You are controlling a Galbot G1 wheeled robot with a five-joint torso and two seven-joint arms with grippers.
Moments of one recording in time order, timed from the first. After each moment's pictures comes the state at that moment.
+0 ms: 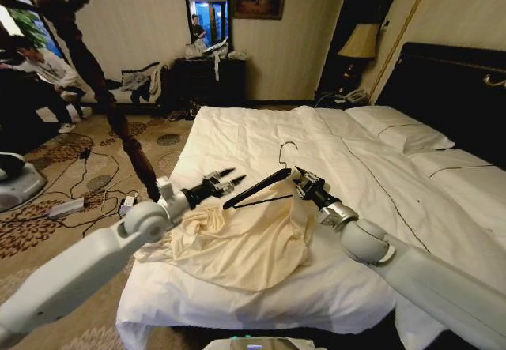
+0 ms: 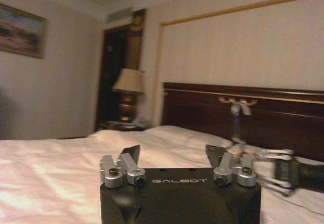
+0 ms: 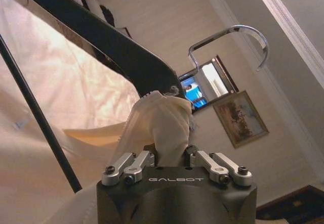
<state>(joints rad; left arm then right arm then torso) 0.72 -0.56 -0.02 -2.05 -1.15 0.10 0.12 -0.90 0.48 -0.03 2.09 -0.07 -0.35 0.23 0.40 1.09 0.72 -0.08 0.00</state>
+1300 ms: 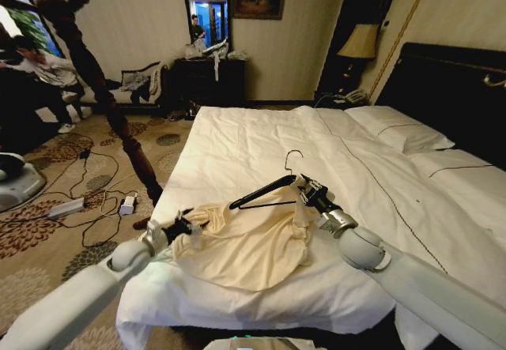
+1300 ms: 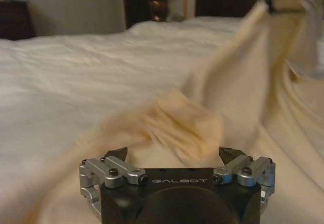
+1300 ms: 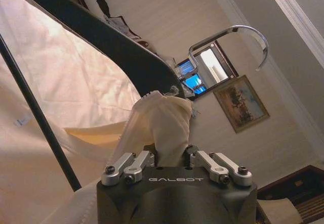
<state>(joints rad) 1.15 -0.61 -0.06 -1.74 -0.70 -0.02 0.23 -0.96 0.52 -0.01 2.07 -0.05 -0.36 0.26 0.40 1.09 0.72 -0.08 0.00</state>
